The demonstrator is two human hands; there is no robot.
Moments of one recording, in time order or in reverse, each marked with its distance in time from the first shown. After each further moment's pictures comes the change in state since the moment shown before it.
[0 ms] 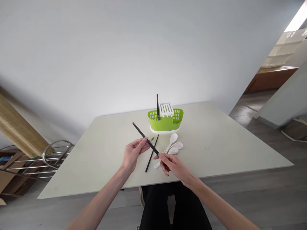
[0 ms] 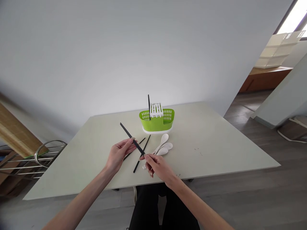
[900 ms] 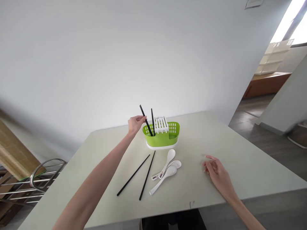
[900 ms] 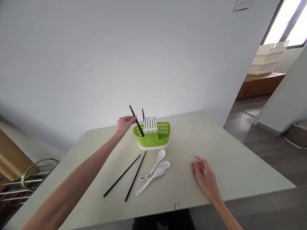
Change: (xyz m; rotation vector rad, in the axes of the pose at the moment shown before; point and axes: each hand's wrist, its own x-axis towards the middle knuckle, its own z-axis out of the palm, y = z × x) left_hand 0.226 0.067 0.040 0.587 0.151 0.399; right_hand -0.023 0.066 -0.203 -0.519 0.794 -0.188
